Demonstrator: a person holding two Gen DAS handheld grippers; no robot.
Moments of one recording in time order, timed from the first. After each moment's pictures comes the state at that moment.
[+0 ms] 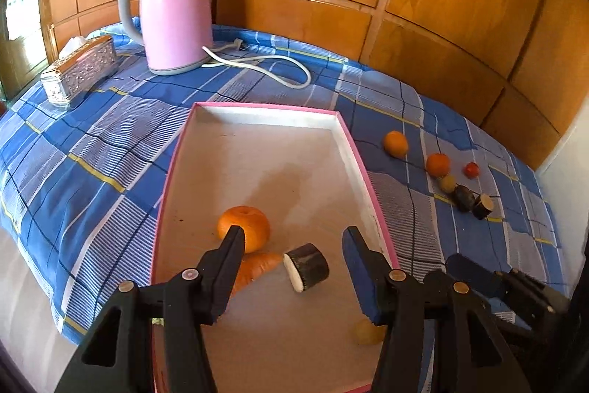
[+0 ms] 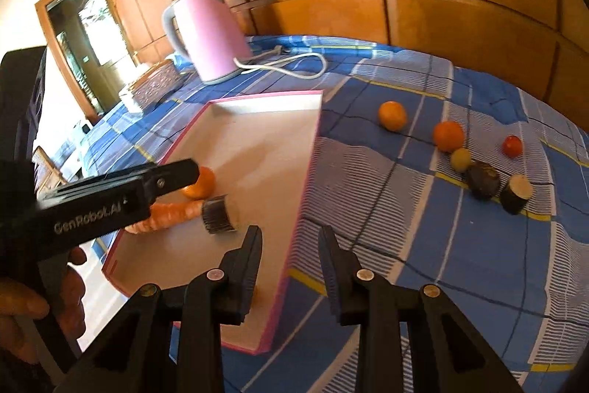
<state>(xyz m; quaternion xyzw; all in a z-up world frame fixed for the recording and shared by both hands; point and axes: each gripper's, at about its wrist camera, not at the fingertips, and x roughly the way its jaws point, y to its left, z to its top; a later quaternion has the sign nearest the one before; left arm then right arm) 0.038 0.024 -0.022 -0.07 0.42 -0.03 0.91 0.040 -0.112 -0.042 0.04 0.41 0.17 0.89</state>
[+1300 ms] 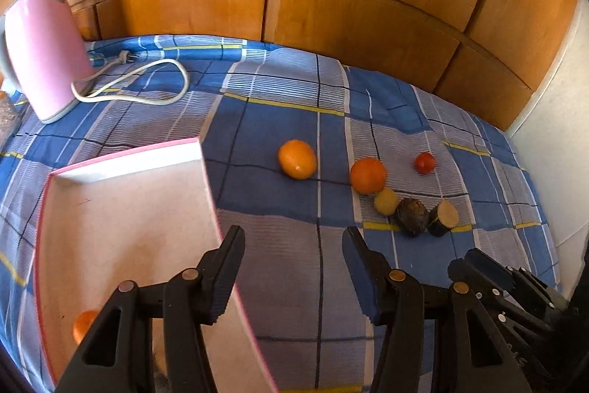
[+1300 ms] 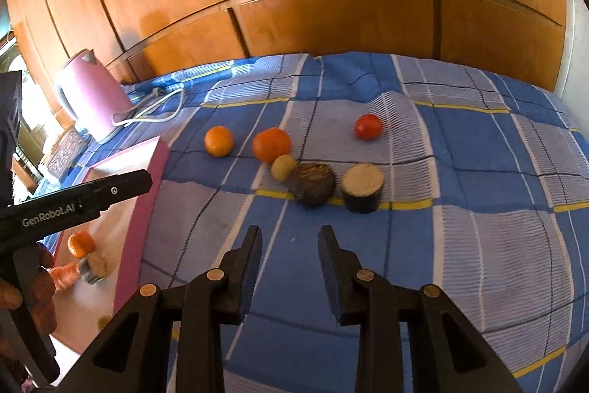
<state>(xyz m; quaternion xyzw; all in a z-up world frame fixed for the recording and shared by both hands) 0.140 -0.092 -0.027 -0.02 0.45 -0.14 0.88 0.072 -0.246 -0.050 0.10 0.41 0.01 0.91</state>
